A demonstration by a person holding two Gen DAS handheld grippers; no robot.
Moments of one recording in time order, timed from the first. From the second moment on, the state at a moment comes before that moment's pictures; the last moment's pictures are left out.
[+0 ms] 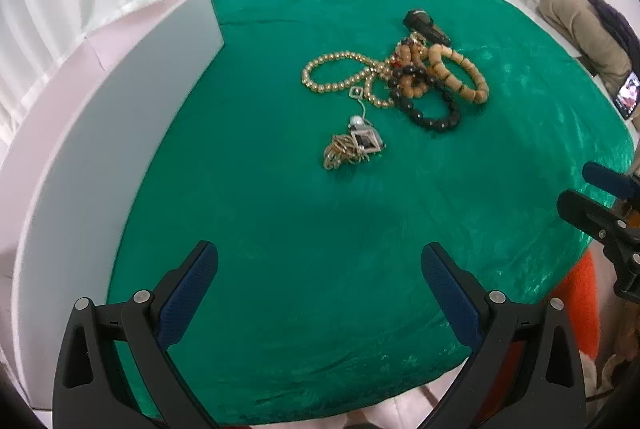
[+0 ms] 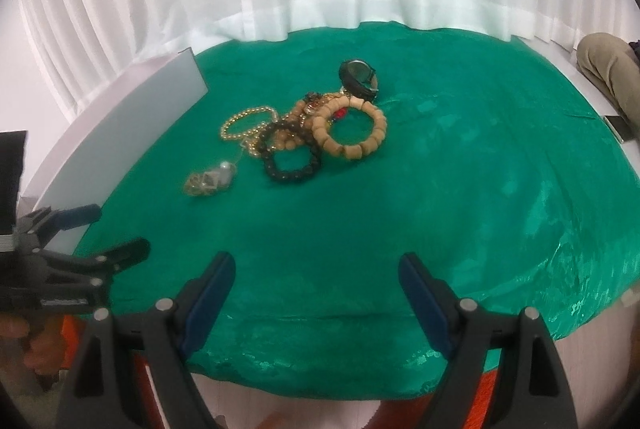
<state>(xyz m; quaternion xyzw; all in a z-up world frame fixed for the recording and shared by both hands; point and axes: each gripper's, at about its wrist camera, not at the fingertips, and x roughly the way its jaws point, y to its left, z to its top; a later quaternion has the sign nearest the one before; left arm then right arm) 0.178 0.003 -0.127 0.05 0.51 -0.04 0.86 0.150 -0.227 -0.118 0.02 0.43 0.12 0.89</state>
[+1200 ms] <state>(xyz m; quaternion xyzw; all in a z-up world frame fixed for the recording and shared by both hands) 0.238 0.010 -0.152 -0.03 0.50 -0.13 0.85 0.202 -0.250 -0.099 0.03 0.46 0.17 0.87</state>
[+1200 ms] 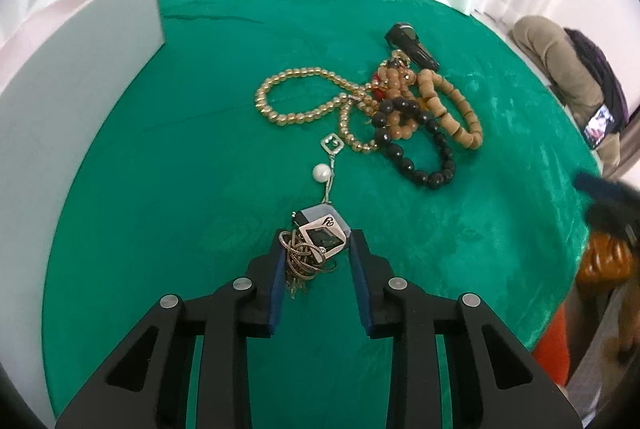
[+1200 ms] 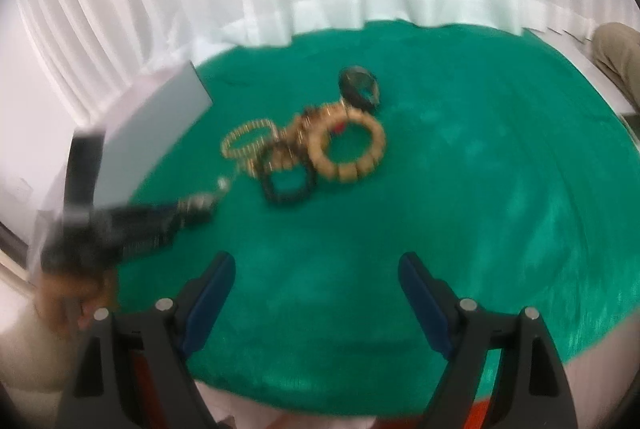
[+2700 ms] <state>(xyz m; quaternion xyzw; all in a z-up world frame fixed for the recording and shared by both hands) 0.138 0.258 0.054 -0.17 0.39 0.10 0.90 0.289 -0.026 0.041 0.14 0.40 0.45 0.79</state>
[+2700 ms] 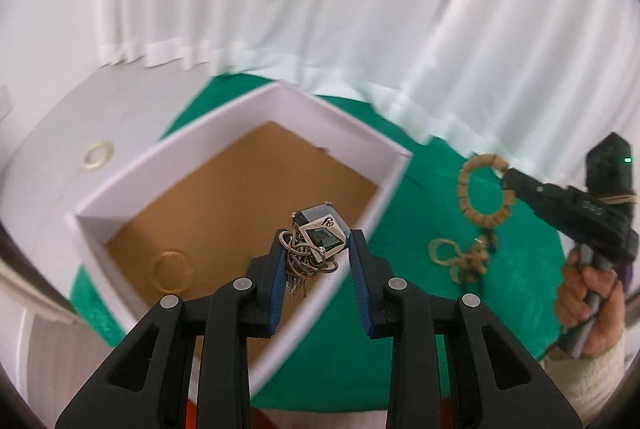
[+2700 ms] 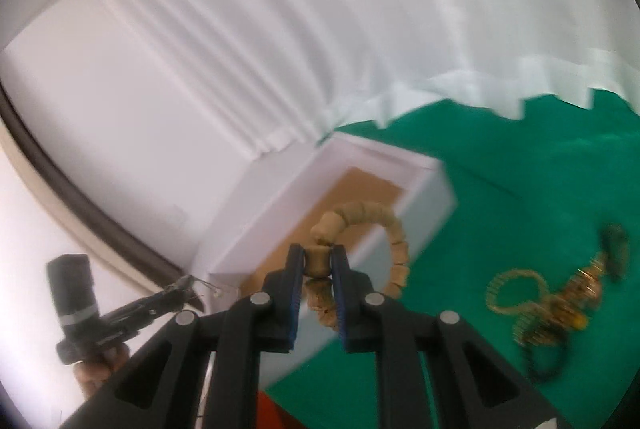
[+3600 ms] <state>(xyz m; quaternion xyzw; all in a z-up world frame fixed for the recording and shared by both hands) 0.199 0.342 -0.055 -0.19 0.46 0.22 0.84 0.303 0.186 -0.034 -0.02 0.44 0.44 0.78</state>
